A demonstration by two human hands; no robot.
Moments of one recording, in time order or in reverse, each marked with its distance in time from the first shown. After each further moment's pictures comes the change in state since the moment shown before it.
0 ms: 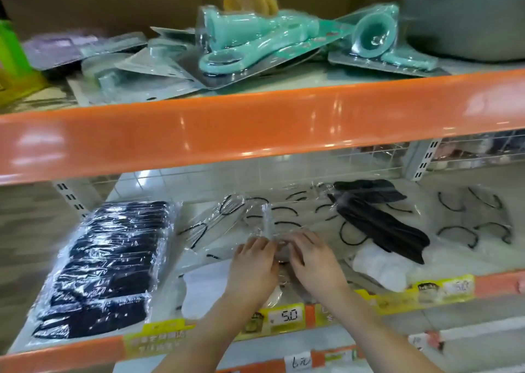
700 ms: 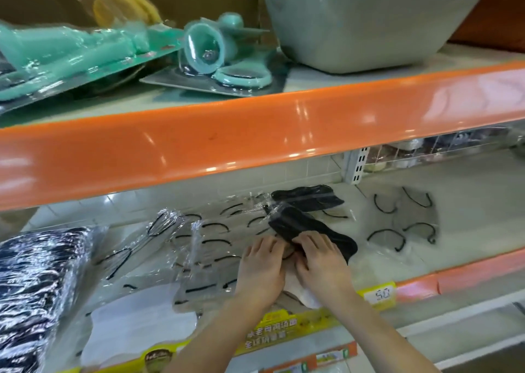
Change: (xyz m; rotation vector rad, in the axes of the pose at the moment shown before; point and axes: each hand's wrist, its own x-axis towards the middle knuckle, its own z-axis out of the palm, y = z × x) left_hand 0.065 0.134 0.068 -0.095 -0.028 0.105; right_hand -0.018 0.136 -0.086 -0.289 0.079 0.080
